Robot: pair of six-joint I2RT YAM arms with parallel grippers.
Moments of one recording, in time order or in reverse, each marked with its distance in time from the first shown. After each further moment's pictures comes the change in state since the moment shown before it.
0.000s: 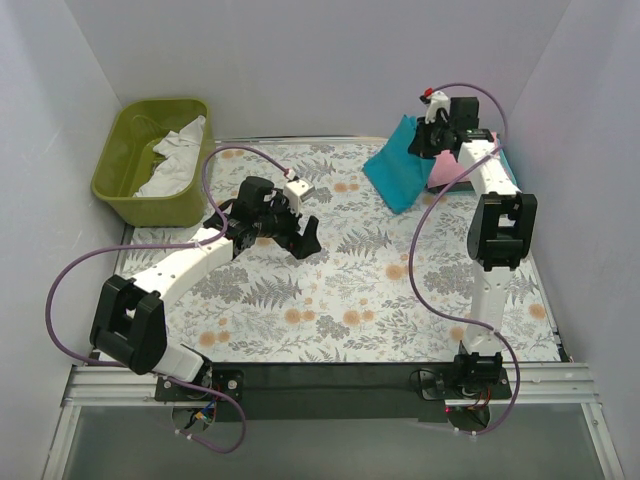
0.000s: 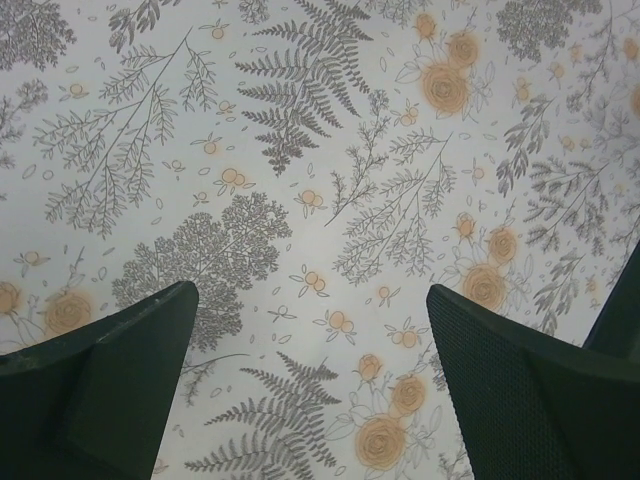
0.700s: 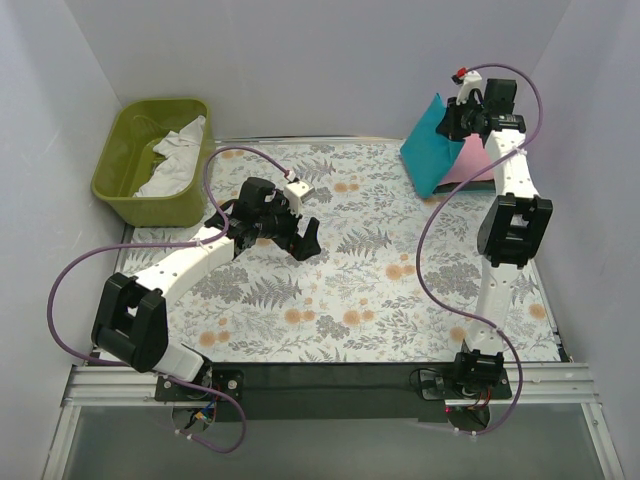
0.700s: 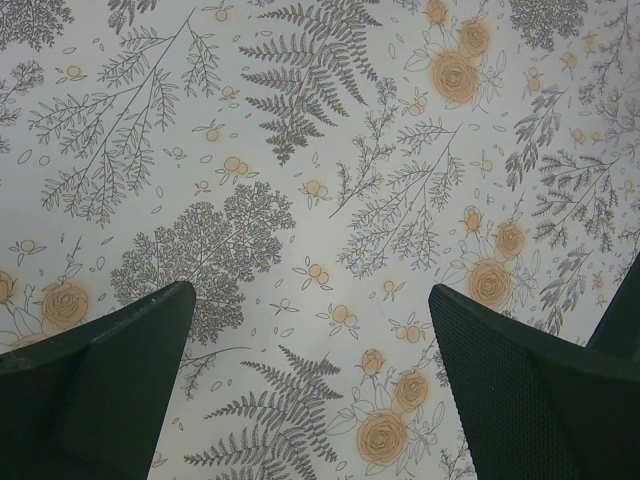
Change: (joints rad) left arm 0.000 0.013 -0.002 -0.017 -0.014 -0.012; right arm -0.127 0.070 0.270 -0.131 -0.052 -0.100
